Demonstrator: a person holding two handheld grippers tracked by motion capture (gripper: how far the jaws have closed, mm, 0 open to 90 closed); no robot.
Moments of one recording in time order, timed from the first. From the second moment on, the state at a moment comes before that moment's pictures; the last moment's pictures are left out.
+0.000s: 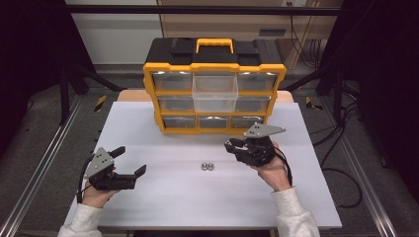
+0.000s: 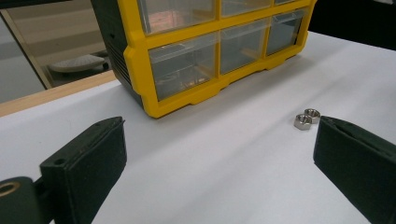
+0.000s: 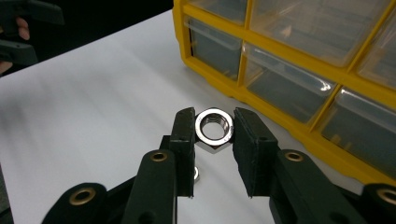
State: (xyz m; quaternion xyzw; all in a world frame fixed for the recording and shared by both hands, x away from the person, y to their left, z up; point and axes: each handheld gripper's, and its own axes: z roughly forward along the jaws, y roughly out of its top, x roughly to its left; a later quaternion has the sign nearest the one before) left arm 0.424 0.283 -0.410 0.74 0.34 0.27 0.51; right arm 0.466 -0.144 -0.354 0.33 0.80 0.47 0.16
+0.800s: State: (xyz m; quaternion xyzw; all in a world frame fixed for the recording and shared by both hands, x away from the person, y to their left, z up) left arm 0.424 0.283 -0.410 0.74 0.34 0.27 0.51; right arm 0.458 -0.154 -0.298 0.31 0.79 0.50 0.20
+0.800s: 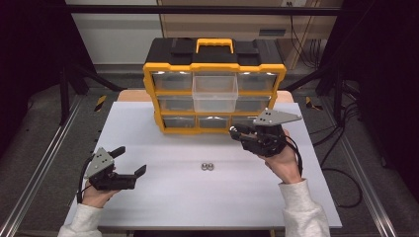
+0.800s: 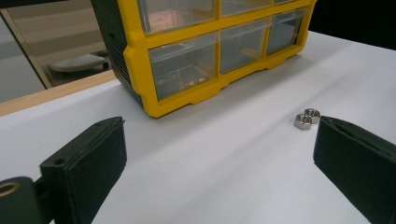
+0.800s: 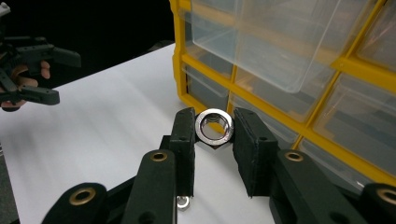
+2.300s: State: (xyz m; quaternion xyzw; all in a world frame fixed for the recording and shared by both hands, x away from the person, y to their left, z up) left arm 0.425 0.283 -0.410 0.74 0.34 0.27 0.51; right arm 0.475 -0.134 -0.211 0.29 0.77 0.51 0.25
